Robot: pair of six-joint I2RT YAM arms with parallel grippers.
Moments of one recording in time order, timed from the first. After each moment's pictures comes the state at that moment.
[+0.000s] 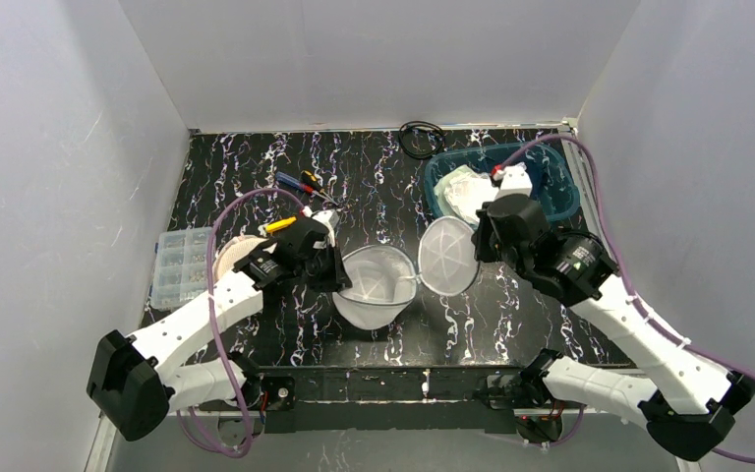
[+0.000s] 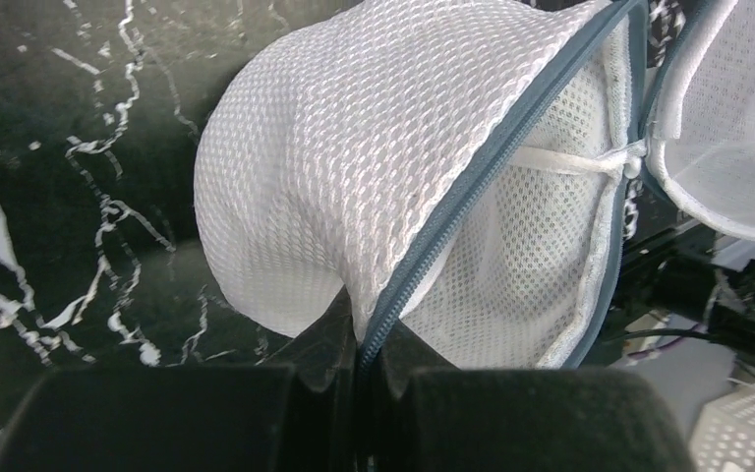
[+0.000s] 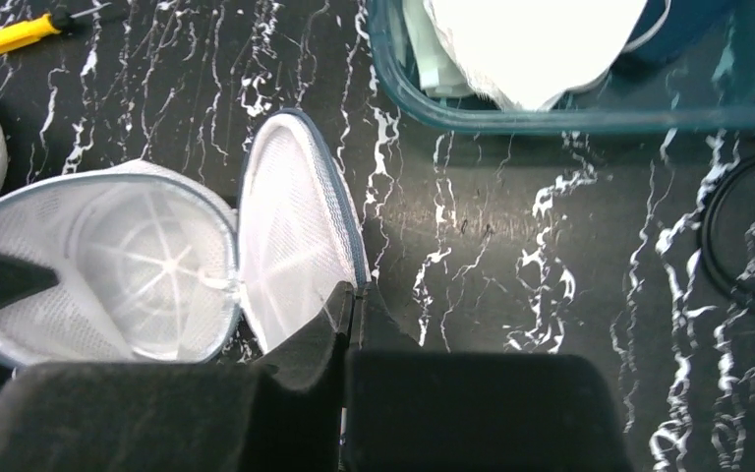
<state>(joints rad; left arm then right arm) -0.69 1.11 0.82 -0.57 0.09 -0.63 0.79 0.94 1.11 -0.83 0.40 0.49</state>
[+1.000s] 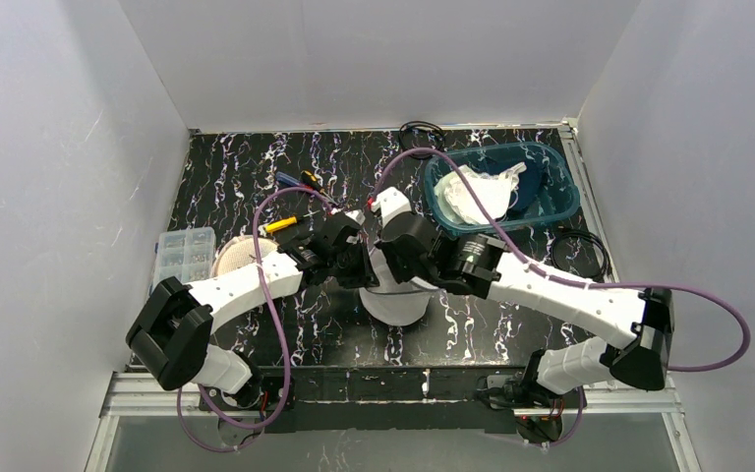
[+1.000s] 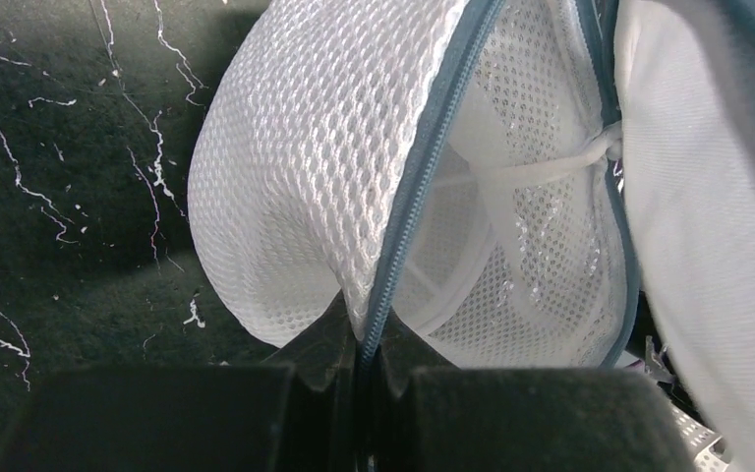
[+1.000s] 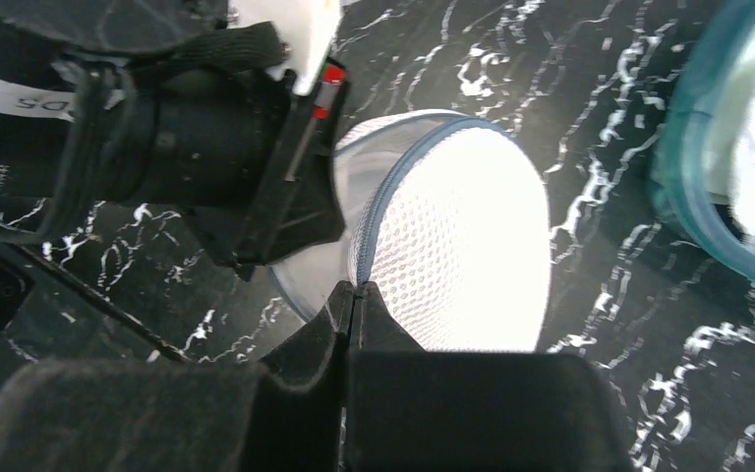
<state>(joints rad) -0.75 1.41 0.86 -0.32 0.14 -0.80 1.14 1.34 1.30 -0.72 0.38 0.32</state>
